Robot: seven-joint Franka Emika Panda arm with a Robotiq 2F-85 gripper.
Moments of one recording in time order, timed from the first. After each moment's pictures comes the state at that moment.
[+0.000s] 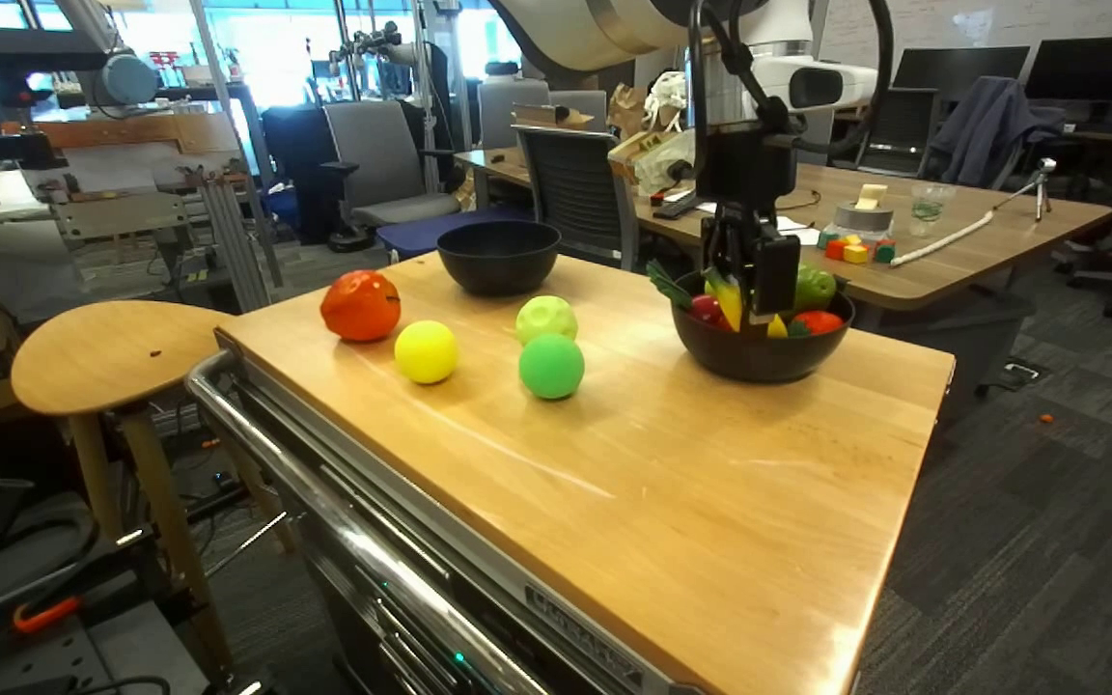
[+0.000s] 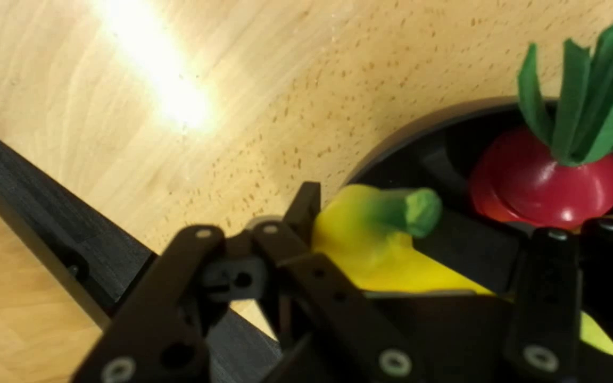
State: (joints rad) arm -0.13 0.46 -0.24 -1.68 -0.10 2.15 0.52
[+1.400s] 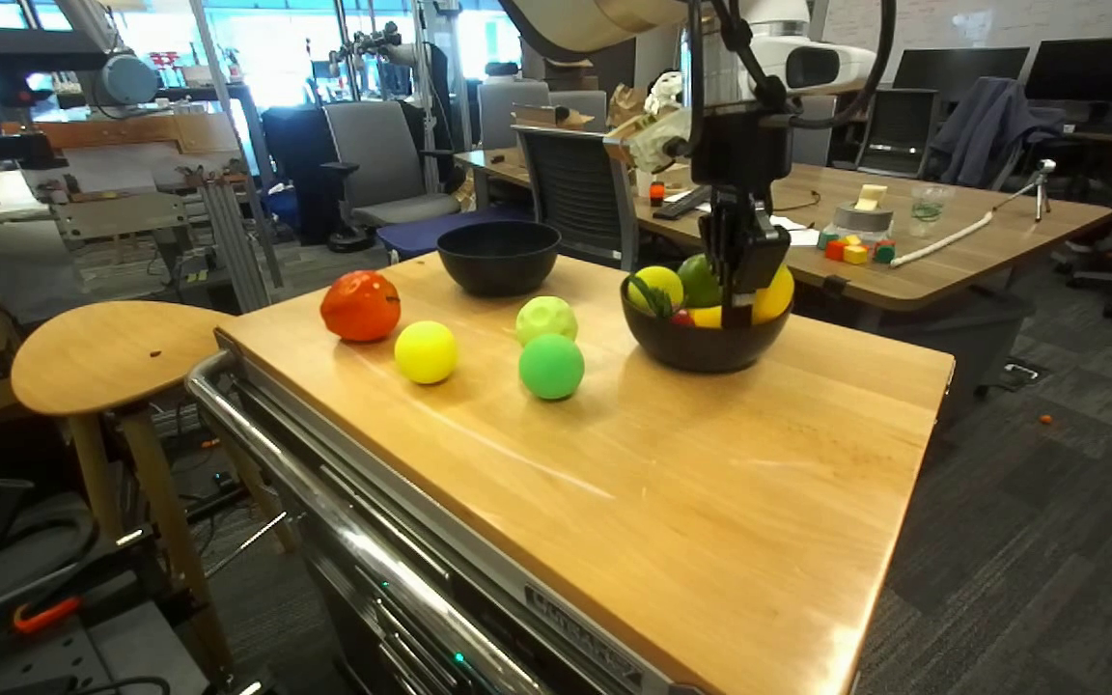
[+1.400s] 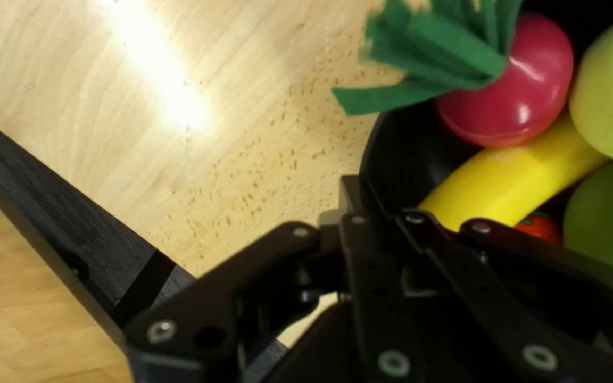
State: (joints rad) arm -0.13 0.45 -0.24 -1.67 -0.10 2.10 0.52
